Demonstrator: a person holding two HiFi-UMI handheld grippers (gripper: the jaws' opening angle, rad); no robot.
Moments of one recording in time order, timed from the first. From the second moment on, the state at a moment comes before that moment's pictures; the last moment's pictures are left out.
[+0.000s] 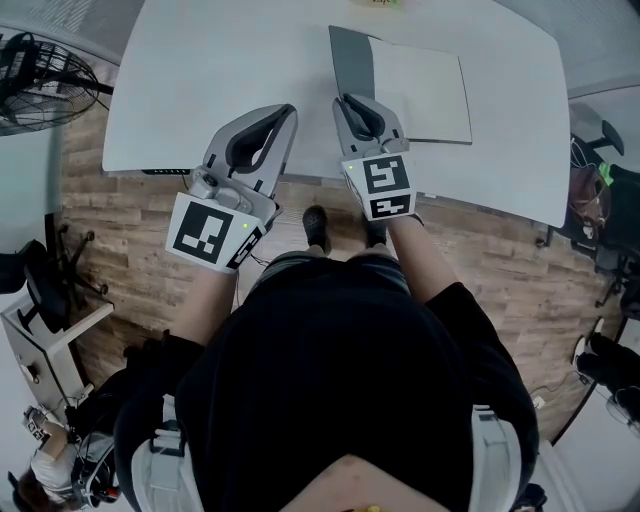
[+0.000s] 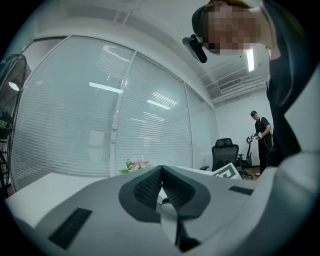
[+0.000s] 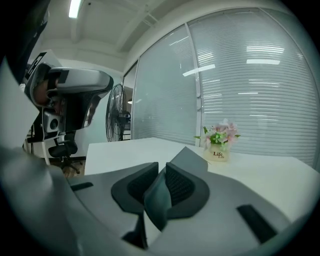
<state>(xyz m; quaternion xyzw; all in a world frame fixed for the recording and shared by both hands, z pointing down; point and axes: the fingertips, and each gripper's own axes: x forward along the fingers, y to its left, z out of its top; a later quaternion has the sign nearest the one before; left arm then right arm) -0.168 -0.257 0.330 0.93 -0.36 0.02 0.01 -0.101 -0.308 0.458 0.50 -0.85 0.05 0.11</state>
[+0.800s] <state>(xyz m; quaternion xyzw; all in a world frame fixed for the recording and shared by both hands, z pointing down) -0.190 -0.261 0.340 0.93 -0.36 0.02 0.02 -0.142 -0.313 0.505 0.47 -0.86 0.08 0.18</state>
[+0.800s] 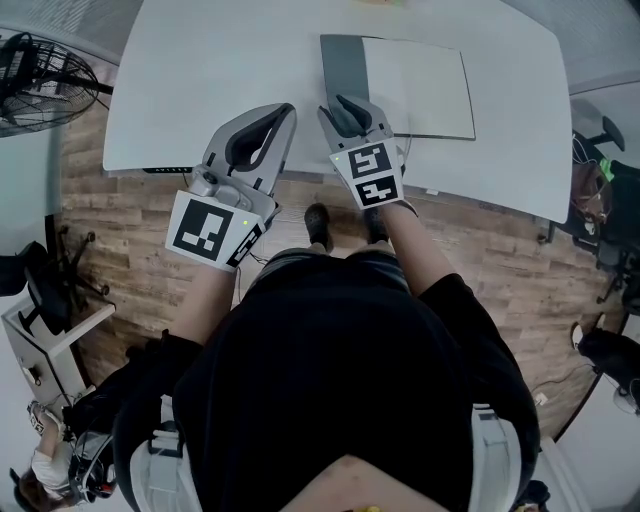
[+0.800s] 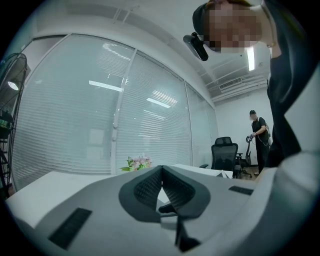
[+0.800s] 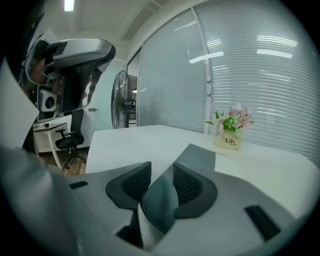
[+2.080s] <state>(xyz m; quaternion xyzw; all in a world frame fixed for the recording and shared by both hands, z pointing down) -0.166 -0.282 0.324 0.94 -0.35 0.00 0.02 -0.113 -0.311 0.417 0.47 -0.87 0.07 0.10</state>
